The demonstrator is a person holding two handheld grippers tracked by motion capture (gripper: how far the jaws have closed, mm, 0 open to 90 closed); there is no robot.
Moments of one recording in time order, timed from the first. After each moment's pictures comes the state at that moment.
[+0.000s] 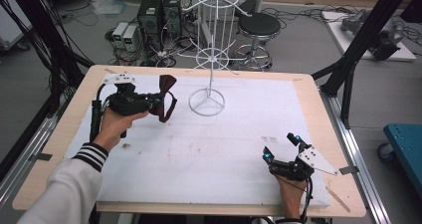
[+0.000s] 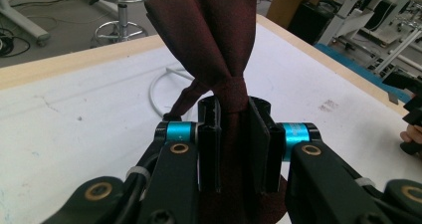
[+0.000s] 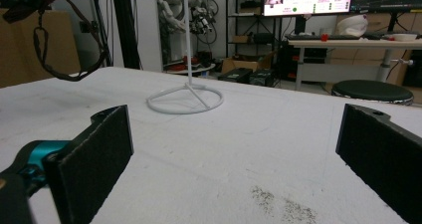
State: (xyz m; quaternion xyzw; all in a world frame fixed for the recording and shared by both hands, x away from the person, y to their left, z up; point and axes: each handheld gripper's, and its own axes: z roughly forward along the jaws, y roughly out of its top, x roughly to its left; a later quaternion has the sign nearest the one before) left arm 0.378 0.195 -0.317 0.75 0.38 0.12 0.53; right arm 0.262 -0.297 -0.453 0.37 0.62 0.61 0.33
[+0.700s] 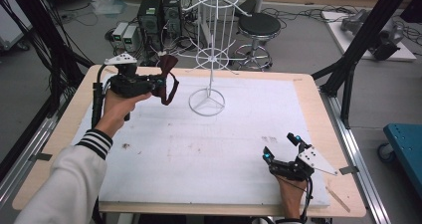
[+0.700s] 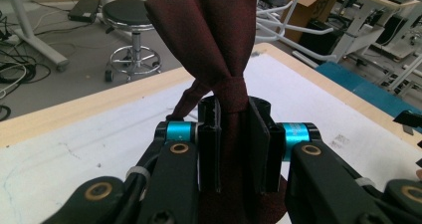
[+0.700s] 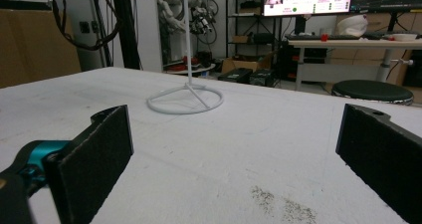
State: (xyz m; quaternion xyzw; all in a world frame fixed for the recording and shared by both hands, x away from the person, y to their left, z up) left arm 0.399 0.184 -0.281 0.73 0.37 0.15 0.55; right arm 0.262 -0.297 -0.453 0.37 0.62 0.61 0.33
